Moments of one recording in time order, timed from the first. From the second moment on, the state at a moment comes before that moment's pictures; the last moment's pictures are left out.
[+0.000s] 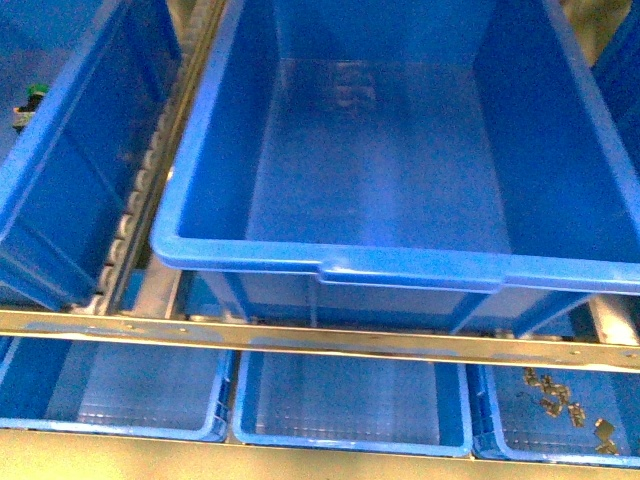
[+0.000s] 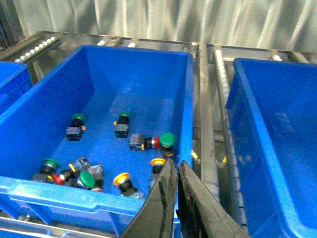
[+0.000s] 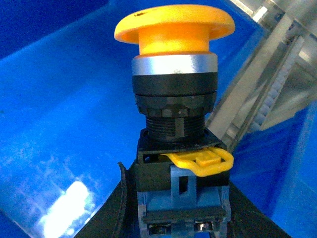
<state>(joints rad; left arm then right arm) 0.00 0.51 0.02 0.51 0.00 -0.01 -0.05 1.47 0.71 0.36 -0.33 -0.63</state>
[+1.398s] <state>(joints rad) 0.00 0.01 0.02 0.00 0.00 -0.01 -0.02 1.80 0.94 0.39 -0.35 -0.52</state>
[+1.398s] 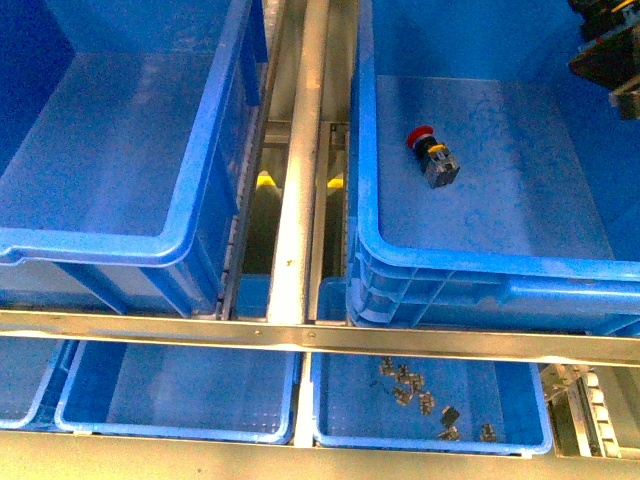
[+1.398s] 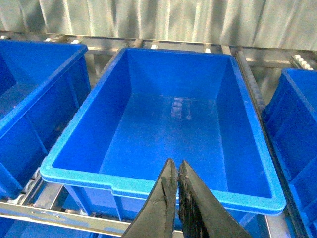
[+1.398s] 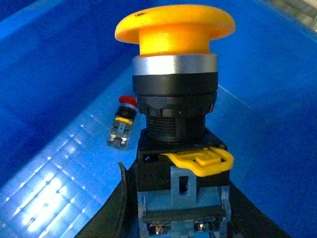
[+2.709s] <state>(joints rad) 0.00 0.01 0.02 0.00 0.00 -0.01 0.12 2.47 1.74 -0.09 -0.02 -0.05</state>
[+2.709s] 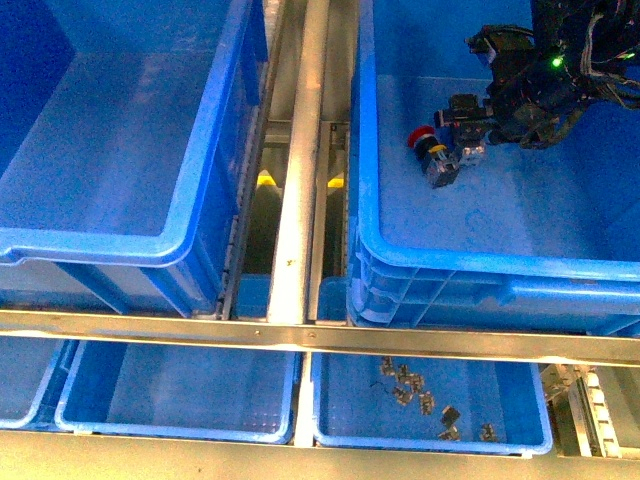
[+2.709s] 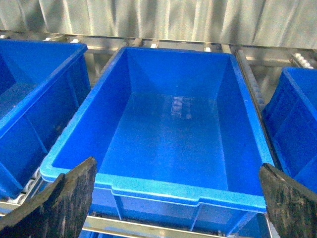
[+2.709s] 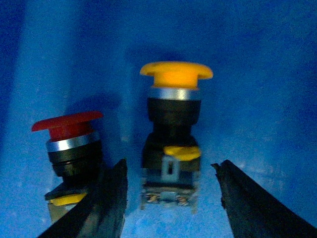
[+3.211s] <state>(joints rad) 0.00 0.01 0.02 0.00 0.00 -0.01 0.06 2.01 1.20 0.21 -0.20 0.00</state>
